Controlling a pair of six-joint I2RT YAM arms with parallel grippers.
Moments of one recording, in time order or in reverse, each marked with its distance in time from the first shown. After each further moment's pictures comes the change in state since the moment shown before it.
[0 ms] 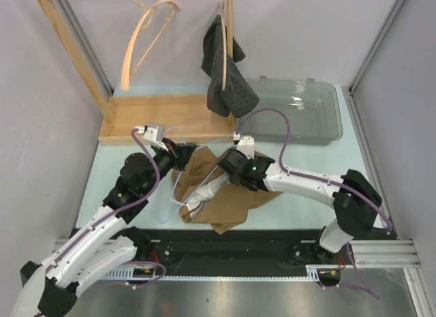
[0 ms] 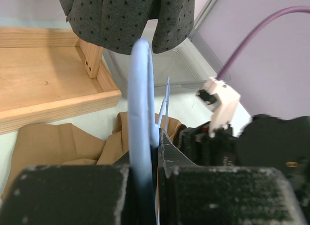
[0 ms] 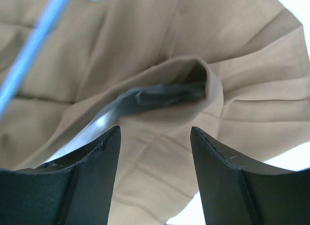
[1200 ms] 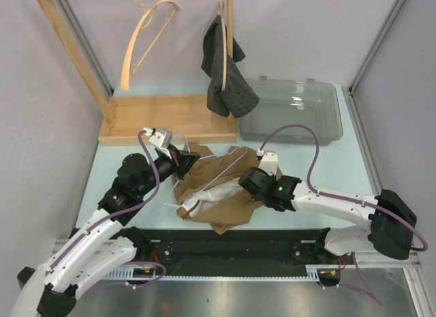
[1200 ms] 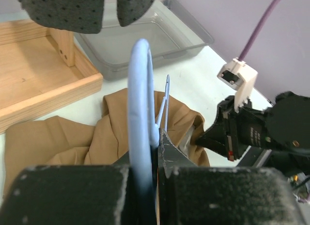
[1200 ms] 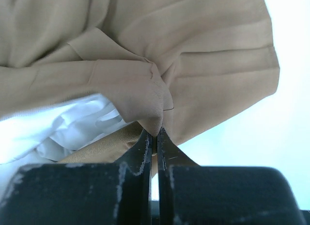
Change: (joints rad) left arm 0.000 -0.040 0.029 -0.129 0.174 0.116; right arm 0.041 -0.268 -0.299 -0.007 0.044 0.109
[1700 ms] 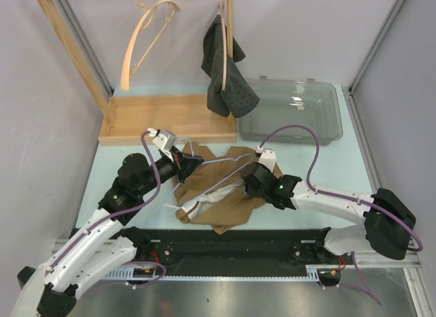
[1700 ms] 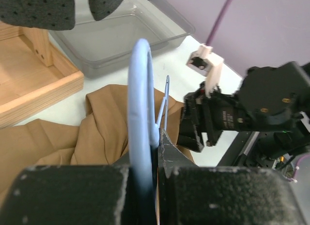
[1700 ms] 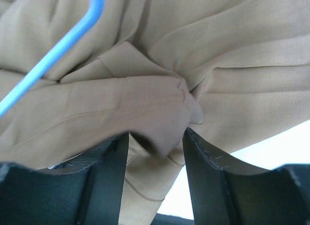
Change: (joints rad) left arm 0.000 0.003 0.000 0.002 0.116 0.014; right arm -0.067 0.010 -0.069 0.213 -0.125 -0.045
